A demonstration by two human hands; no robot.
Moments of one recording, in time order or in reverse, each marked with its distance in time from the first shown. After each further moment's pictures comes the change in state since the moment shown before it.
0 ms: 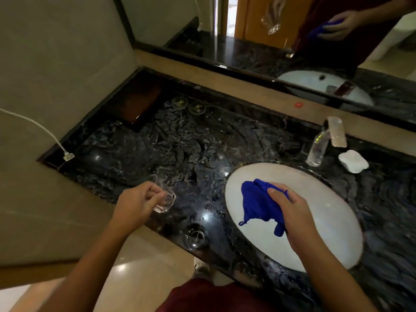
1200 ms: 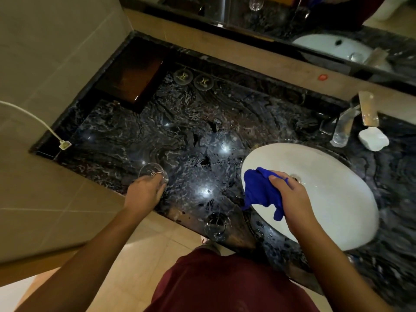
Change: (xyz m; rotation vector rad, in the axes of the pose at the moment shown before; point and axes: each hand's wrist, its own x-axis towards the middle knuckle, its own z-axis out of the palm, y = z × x) left_hand 0.053 -0.120 0.027 0.549 0.012 0.276; right_hand 0.022 0.028 0.064 -0.029 0.068 0.099
